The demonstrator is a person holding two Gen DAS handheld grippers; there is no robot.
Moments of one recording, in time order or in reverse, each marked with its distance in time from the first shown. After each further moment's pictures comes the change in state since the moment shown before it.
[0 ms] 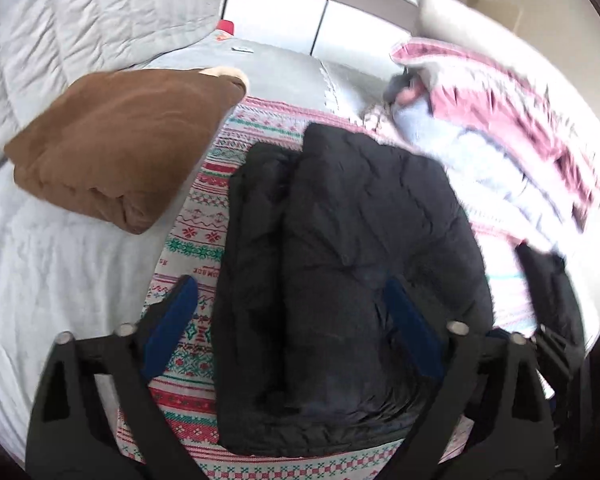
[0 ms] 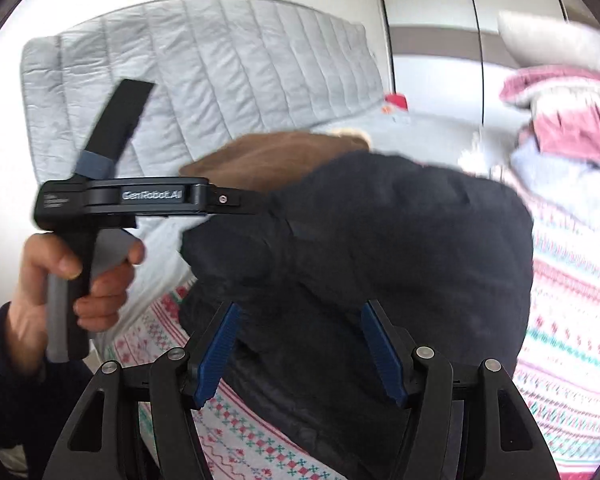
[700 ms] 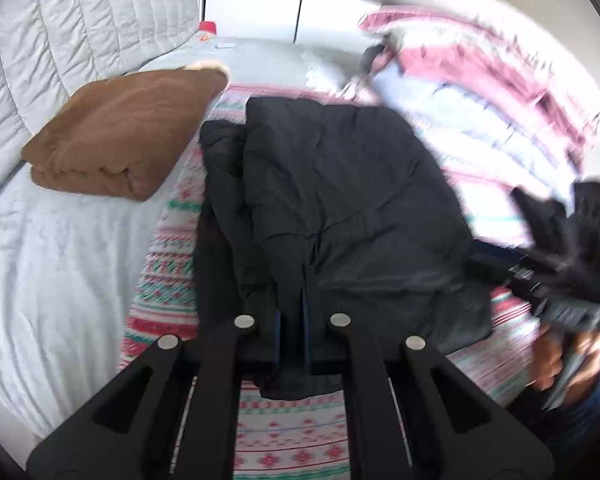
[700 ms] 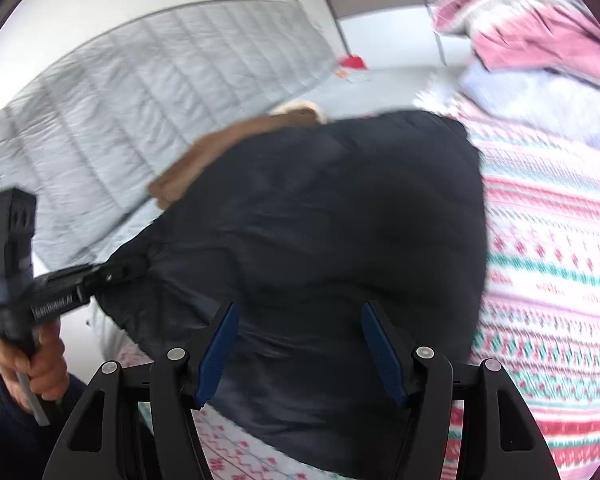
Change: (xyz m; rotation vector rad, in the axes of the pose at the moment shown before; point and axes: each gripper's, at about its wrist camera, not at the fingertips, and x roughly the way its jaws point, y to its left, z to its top) left arm -0.033 -0.026 -0.054 0.114 0.052 0.067; right arm -0.023 -0.085 -0.018 0.276 0.087 0.006
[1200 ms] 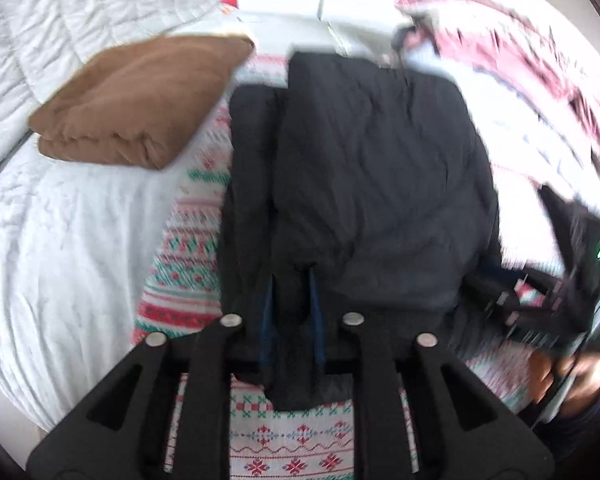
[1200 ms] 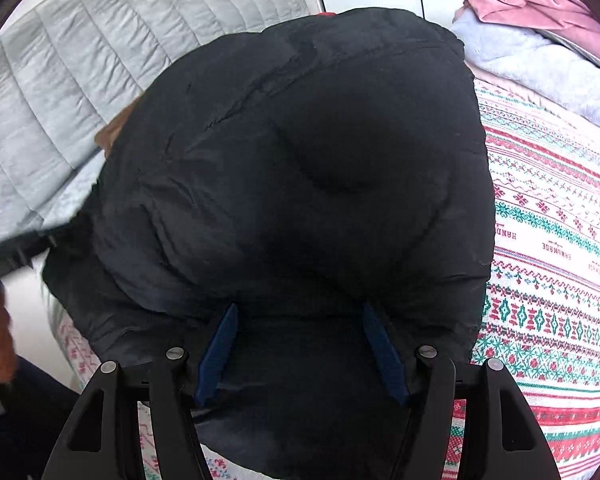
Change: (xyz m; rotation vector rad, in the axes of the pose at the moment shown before) left arm 0.013 0.024 0.006 -0.080 0.025 0.027; right arm 0.048 -0.004 -0.017 -0.034 0.143 -0.135
